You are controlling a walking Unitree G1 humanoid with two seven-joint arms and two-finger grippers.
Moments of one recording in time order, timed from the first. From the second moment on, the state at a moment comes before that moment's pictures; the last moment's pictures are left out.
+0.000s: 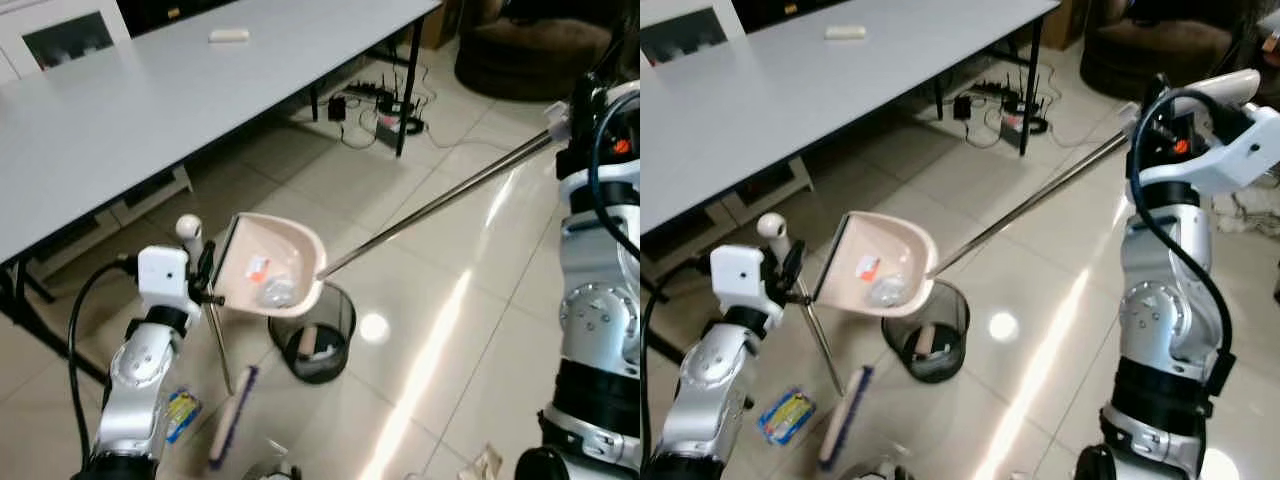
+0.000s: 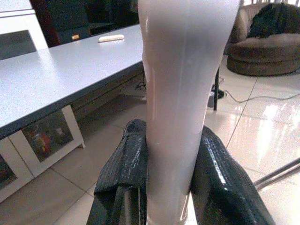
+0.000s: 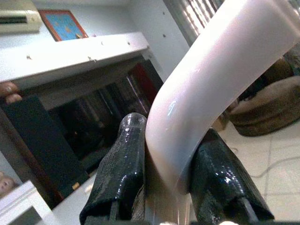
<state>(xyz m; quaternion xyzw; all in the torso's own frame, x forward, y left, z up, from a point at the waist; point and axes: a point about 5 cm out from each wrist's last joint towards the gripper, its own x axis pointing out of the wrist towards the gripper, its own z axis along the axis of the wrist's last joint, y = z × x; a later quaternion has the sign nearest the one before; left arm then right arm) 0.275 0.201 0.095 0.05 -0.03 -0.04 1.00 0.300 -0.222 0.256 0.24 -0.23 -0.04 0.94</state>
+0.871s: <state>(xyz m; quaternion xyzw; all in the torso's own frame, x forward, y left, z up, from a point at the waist) 0.285 0.197 0.100 0.06 -0.03 -0.03 1.00 0.327 -0.146 0.239 -0.01 -0.28 0.12 0.95</state>
